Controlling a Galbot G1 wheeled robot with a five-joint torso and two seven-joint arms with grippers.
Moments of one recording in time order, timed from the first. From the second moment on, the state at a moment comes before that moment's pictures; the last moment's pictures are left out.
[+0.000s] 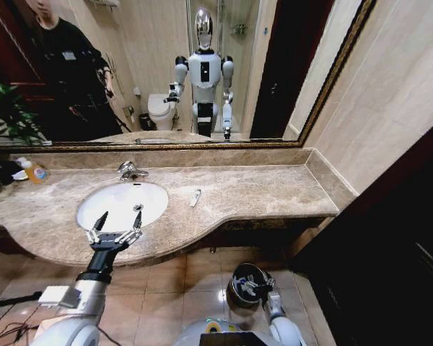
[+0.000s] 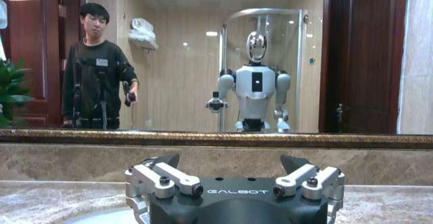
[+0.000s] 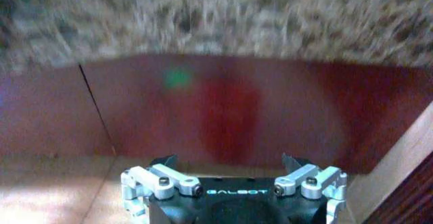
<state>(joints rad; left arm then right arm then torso) 1.84 -1.36 -0.82 -2.47 -0.37 0.04 0.05 -1.61 1.42 0.45 1.60 0.08 0.03 0.04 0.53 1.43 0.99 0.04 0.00</state>
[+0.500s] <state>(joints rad) 1.84 -1.36 -0.82 -2.47 -0.37 0.04 0.05 -1.77 1.40 0.45 2.10 0.11 -0.09 0.01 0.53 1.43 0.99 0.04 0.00</state>
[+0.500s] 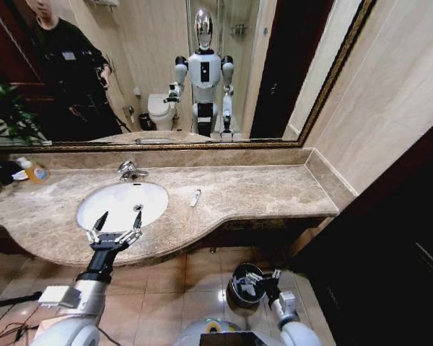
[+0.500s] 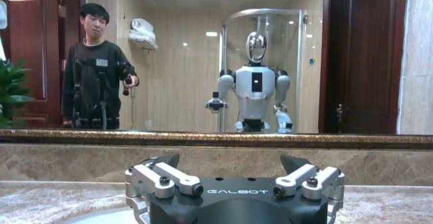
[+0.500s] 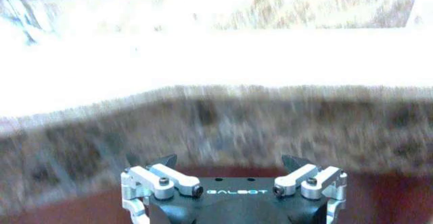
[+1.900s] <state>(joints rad) 1.84 -1.36 -0.82 -2.47 -0.37 0.04 0.05 -0.91 1.09 -0.09 1.94 0.51 -0.36 0.21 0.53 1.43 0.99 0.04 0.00</state>
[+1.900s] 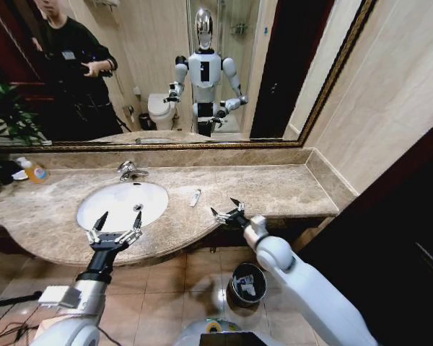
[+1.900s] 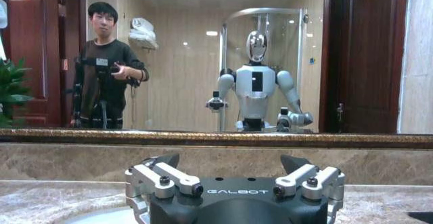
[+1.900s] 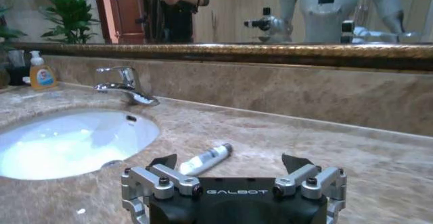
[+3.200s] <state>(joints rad) 1.84 -1.36 -0.82 -2.47 -0.37 0.04 0.05 -0.76 1.47 -0.19 1.69 0.42 -0.50 0.52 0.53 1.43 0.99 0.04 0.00</state>
